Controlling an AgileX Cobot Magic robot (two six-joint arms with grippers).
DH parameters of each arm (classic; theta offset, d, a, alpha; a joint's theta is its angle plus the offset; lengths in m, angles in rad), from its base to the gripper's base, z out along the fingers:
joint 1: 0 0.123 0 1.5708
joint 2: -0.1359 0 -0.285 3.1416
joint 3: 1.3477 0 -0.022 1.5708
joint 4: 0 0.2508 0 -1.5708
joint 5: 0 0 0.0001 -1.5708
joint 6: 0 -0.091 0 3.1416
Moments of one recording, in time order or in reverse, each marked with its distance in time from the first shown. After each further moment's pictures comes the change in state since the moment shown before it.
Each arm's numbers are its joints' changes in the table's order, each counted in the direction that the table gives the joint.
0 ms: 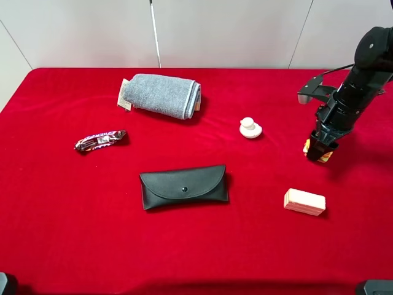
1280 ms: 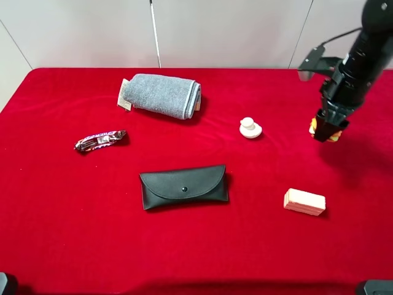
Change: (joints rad) left arm 0.000 0.000 0.000 0.000 0.000 0.000; right arm 0.120 0.163 -0.075 -0.128 0.167 -0.106
